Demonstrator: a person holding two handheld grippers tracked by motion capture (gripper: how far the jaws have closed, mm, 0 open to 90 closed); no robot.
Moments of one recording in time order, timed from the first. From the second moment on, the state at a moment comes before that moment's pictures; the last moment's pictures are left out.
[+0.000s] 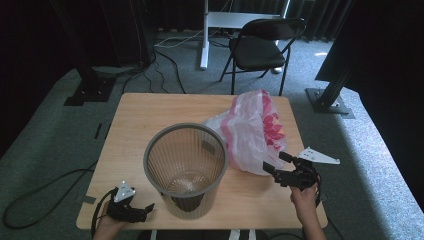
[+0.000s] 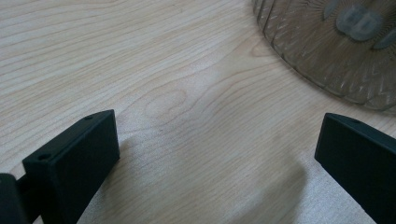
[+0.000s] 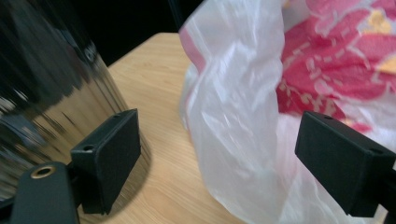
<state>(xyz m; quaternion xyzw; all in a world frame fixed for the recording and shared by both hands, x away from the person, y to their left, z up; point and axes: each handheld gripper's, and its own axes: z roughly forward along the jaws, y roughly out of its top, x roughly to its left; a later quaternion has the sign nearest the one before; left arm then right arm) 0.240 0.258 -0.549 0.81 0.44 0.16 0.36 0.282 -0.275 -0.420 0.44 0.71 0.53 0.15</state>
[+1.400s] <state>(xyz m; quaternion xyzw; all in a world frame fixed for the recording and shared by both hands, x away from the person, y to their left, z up) 0.240 0.258 -0.549 0.81 0.43 0.16 0.36 0.260 -0.317 -0.528 0.53 0.71 0.43 0.16</state>
